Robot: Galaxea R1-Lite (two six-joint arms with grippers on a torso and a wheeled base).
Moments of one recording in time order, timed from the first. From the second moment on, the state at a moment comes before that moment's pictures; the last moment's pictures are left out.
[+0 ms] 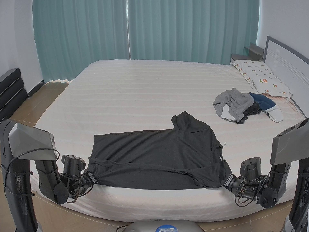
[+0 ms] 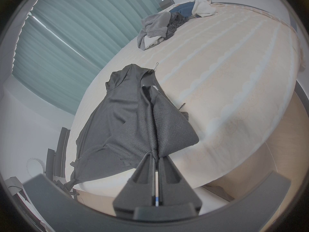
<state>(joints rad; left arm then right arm) -0.19 2.29 -0.37 -1.11 0.14 -0.76 0.38 2.22 -0.22 -1.27 -0.11 0.92</state>
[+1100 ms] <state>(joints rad) -0.12 2.23 -0.32 -1.05 0.13 -0.64 0.36 2.19 -0.19 -1.27 -0.09 0.83</state>
